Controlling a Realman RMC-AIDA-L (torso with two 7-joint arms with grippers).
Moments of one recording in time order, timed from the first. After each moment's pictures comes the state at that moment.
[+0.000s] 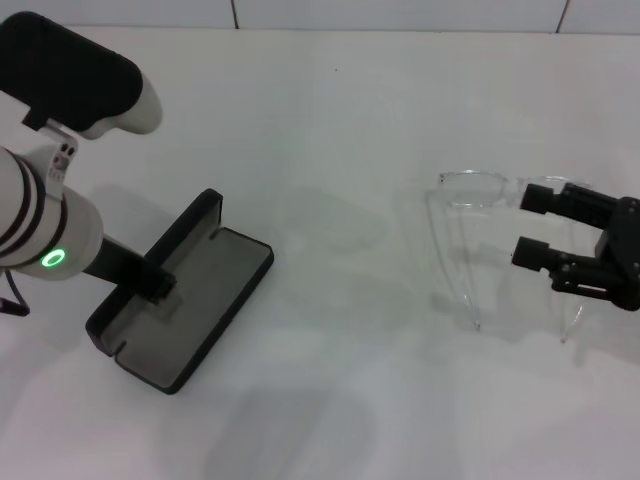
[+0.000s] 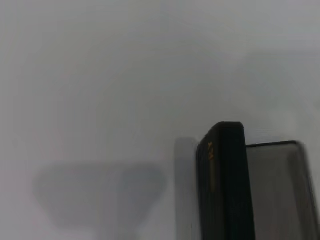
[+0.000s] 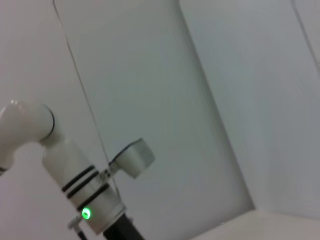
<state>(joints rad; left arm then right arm) -0.30 -2.08 1.66 1.76 2.83 1.59 -2.95 0.40 1.98 -0.94 -0.45 -1.50 -1.77 1.21</state>
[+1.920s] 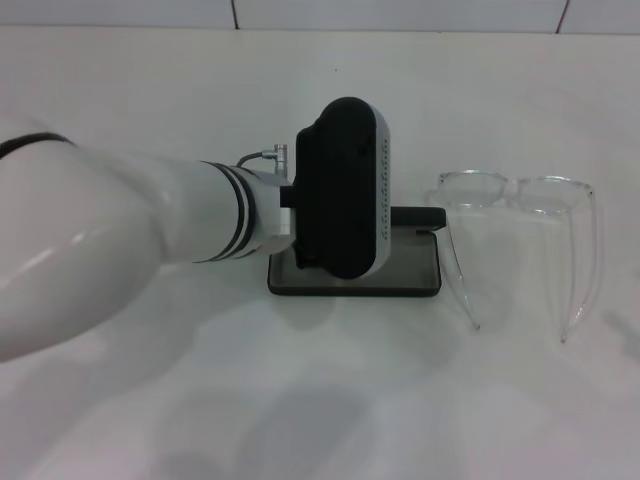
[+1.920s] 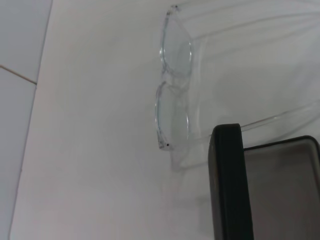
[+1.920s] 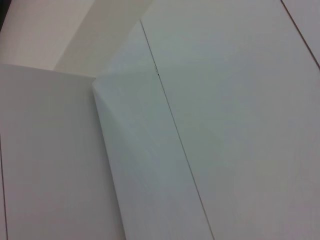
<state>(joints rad) -0.39 -2.10 2.01 1.50 2.79 0.93 -2.14 0.12 1.93 -0.40 -0.38 -1.48 -2.15 1.11</state>
